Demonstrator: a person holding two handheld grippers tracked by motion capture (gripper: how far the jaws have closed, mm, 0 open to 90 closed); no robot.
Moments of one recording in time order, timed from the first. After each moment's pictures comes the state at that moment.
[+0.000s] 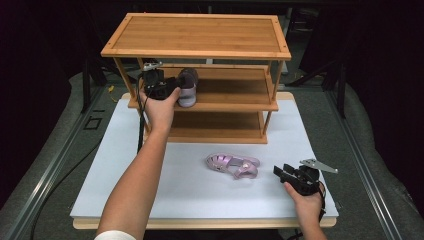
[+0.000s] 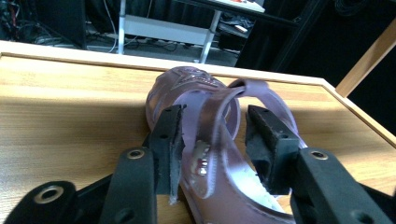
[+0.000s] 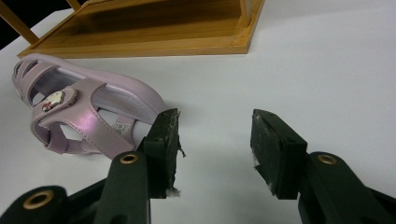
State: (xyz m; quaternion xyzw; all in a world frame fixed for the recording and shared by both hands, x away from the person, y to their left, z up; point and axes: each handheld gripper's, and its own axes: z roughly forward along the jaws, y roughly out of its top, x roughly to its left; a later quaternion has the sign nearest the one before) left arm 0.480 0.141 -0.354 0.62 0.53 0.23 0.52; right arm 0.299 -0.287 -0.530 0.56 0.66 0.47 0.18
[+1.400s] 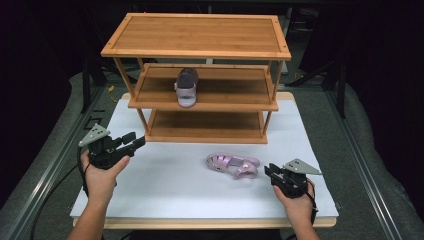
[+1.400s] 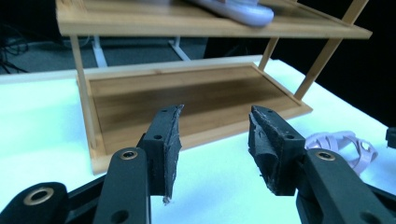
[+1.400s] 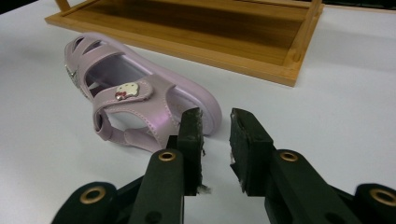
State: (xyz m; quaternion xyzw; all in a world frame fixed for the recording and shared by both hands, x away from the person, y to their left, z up) left arm 0.323 0.262 -0.423 0.69 0.45 0.20 0.53; right arm 0.287 -0.246 -0.511 0.47 0.72 0.45 0.24
